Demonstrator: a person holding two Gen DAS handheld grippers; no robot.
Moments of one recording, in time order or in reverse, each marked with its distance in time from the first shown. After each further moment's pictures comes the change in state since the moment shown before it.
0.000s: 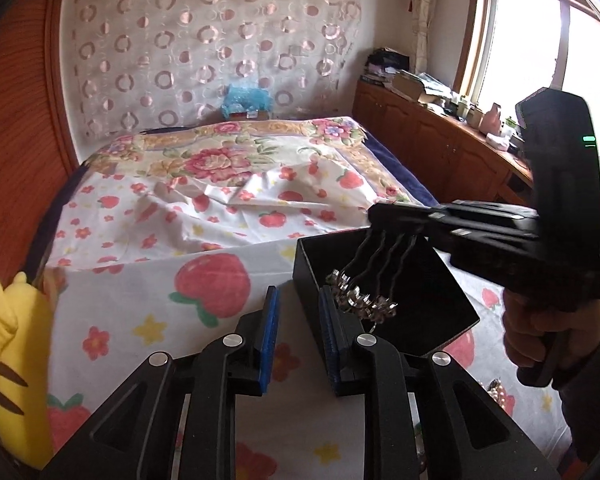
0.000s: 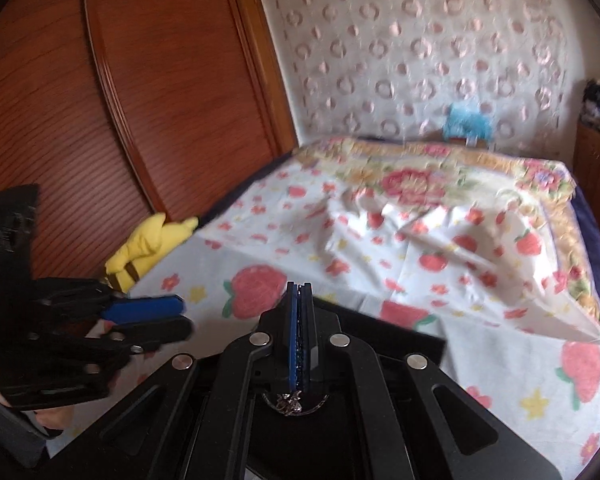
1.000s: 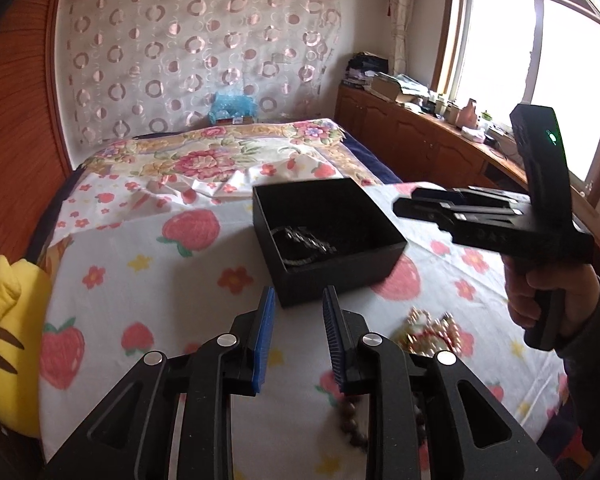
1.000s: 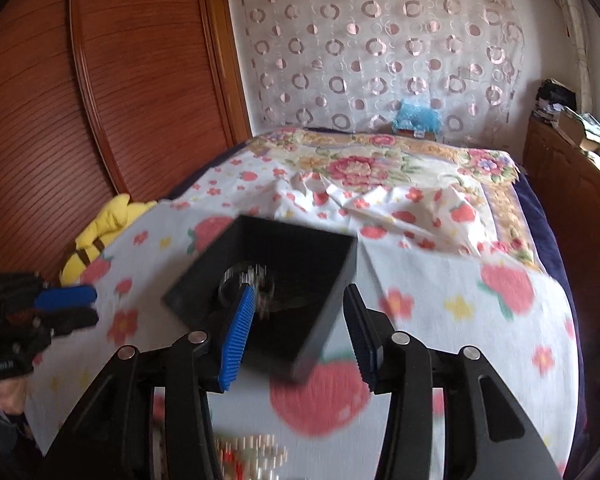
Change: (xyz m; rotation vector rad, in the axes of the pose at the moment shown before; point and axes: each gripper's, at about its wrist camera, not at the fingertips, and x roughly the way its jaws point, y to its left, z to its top) left arm -0.058 -0.042 -0.074 0.037 -0.028 -0.037; right arm -0.096 -0.004 -0.086 0.010 -0.014 -0.198
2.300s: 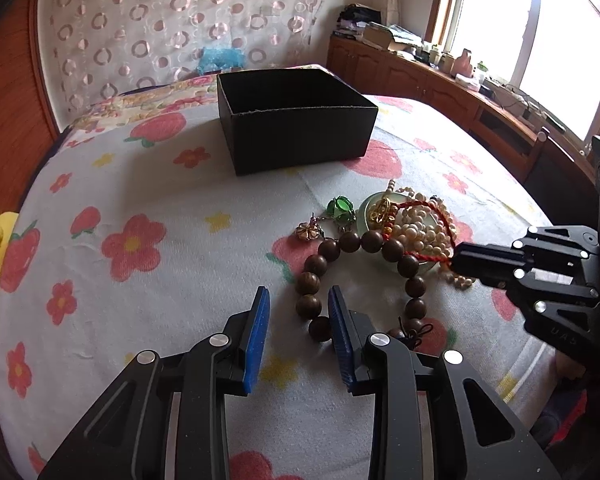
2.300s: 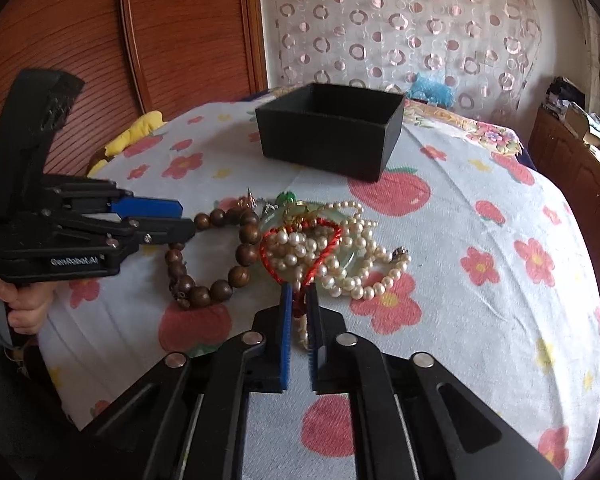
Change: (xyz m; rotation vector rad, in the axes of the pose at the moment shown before) left arm 0.019 -0.031 -0.077 0.014 0.164 -0.012; right arm -0.044 0.067 -0.123 -0.090 0.091 0.013
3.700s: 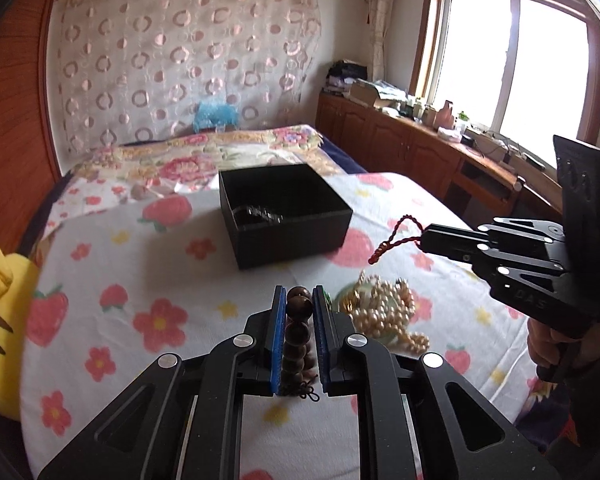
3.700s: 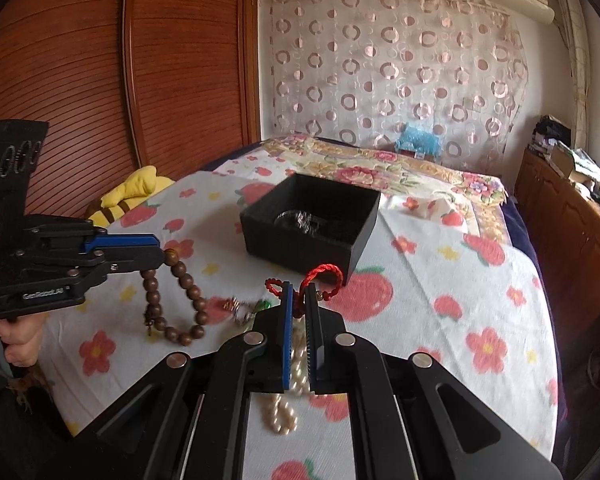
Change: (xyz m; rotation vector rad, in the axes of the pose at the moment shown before) left arm -0.057 0.002 0.033 0.012 -0.215 -0.034; right arm -0.033 -0.013 0.063 -0.028 -0.161 -0.052
